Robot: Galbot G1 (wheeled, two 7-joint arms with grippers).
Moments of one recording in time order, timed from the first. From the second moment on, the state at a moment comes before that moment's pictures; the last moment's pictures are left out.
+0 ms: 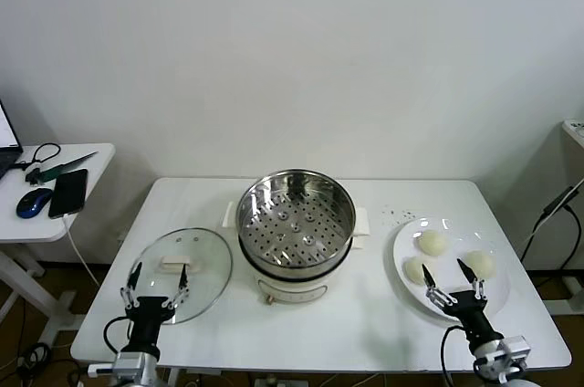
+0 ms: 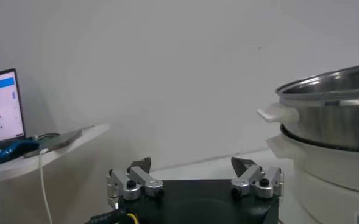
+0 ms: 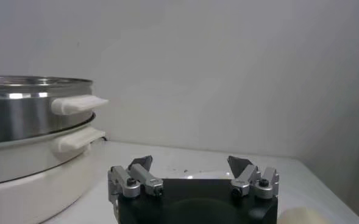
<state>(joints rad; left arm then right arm) 1.62 -1.54 -0.69 -1.96 0.13 -0.09 0.01 -1.51 1.16 0.73 1.75 0.30 0.07 -0.27</state>
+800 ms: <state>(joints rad) 1.64 -1.52 -0.67 -1.96 0.14 -0.09 0.00 -0.82 0.58 0.24 1.34 -0.05 0.01 -0.90</state>
